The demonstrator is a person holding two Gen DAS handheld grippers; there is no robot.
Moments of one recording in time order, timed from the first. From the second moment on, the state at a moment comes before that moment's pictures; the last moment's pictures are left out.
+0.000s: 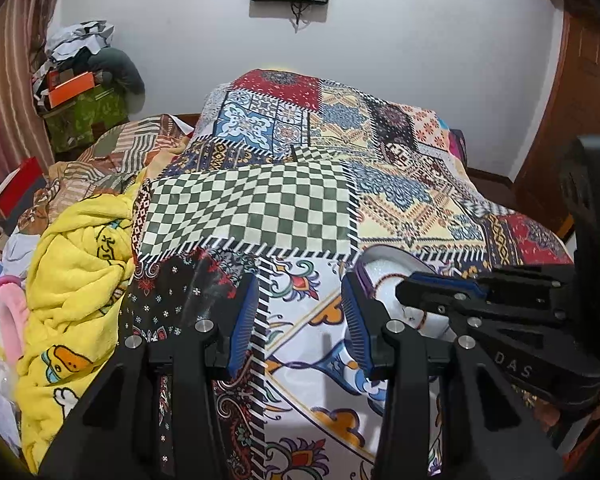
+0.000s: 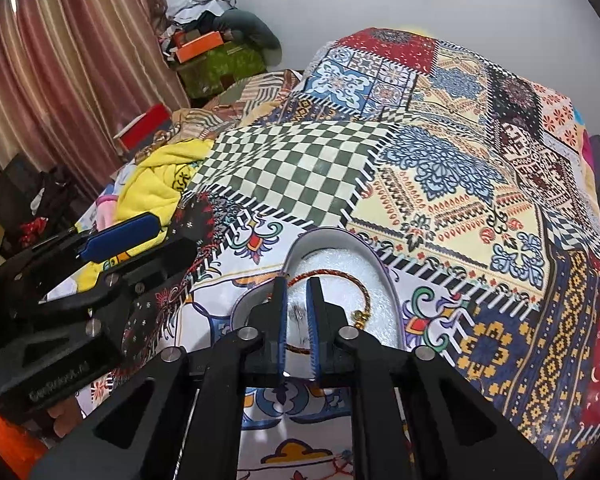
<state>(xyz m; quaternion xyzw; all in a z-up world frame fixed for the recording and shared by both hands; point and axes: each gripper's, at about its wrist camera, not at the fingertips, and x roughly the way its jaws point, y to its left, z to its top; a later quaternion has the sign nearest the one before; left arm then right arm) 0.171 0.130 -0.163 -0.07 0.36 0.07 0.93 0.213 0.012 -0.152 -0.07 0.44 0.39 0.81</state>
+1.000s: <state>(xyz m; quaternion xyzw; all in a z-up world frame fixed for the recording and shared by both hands) 0.101 0.044 -0.132 -0.05 0.38 -0.01 0.92 0.130 -0.151 -0.098 -0.06 0.39 0.25 0.88</state>
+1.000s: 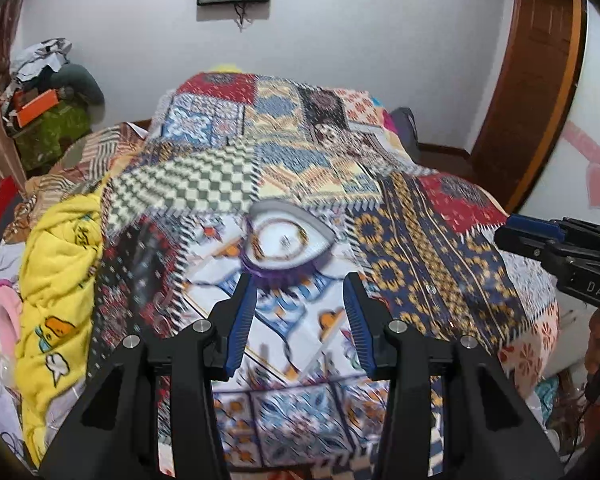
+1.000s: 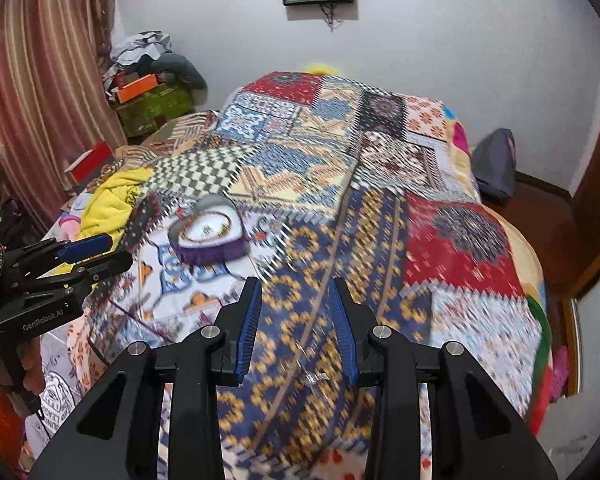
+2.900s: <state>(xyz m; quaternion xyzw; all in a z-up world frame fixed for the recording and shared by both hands) 0.118 -0.008 -0.222 -0.08 0.48 -0.09 0.87 0.132 -0.169 -0.193 -0.02 0.50 0.26 0.82</state>
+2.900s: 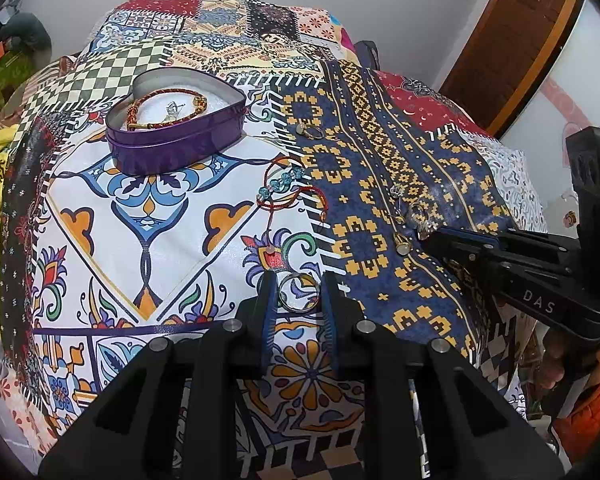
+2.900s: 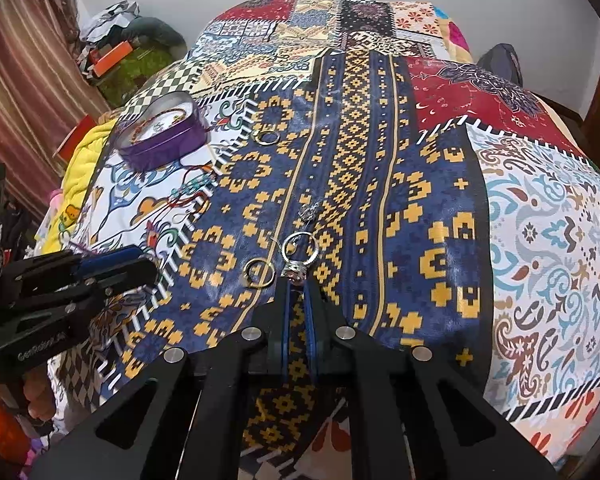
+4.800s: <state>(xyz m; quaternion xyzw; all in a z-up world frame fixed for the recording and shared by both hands) 0.124 0.021 -0.184 -0.08 0.43 -0.06 0.89 0.146 -0.130 -0.156 -0.06 0.43 0.29 0.85</state>
